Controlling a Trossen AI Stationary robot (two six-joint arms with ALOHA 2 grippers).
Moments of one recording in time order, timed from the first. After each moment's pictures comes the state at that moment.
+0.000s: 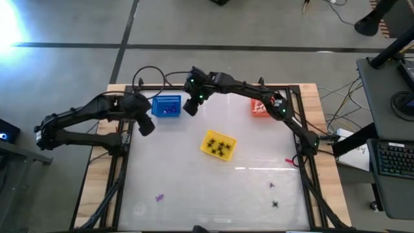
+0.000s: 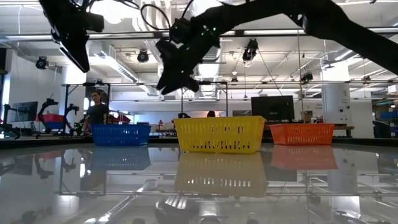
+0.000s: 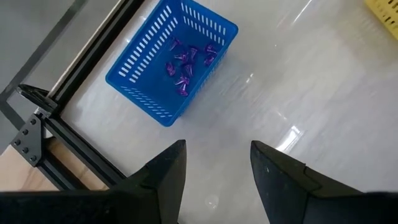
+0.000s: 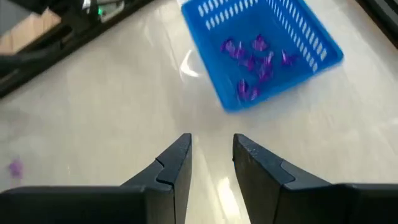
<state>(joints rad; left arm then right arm) 0.32 0.92 0.99 -1.20 -0.29 -0.24 -0.39 2.38 2.35 -0.86 -0.36 0.16</state>
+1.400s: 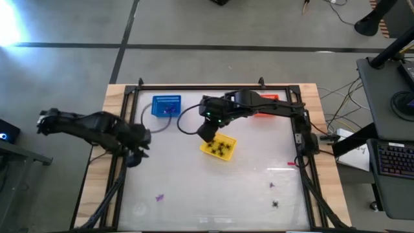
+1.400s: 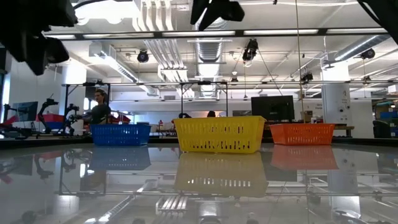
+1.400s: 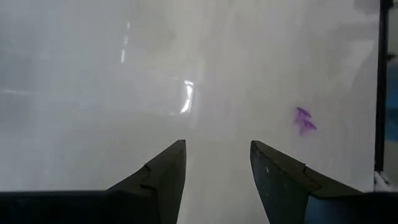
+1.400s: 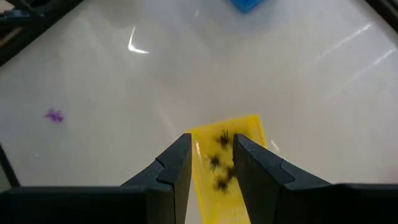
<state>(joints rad) -0.16 0.78 0.78 -1.09 0.12 -0.35 -0.04 2.06 2.36 -1.36 0.08 0.58</state>
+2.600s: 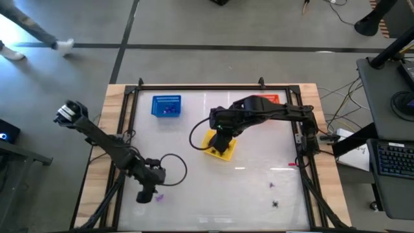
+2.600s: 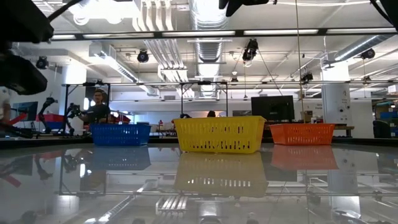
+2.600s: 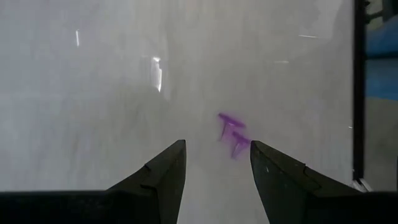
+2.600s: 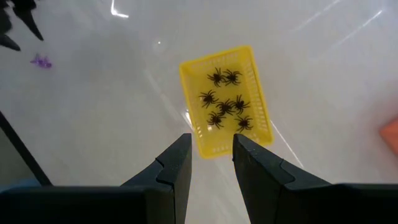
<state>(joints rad) -0.66 1.28 0.68 -0.50 0.09 -0.68 0.06 1.99 2.35 -1.57 0.08 0.69</state>
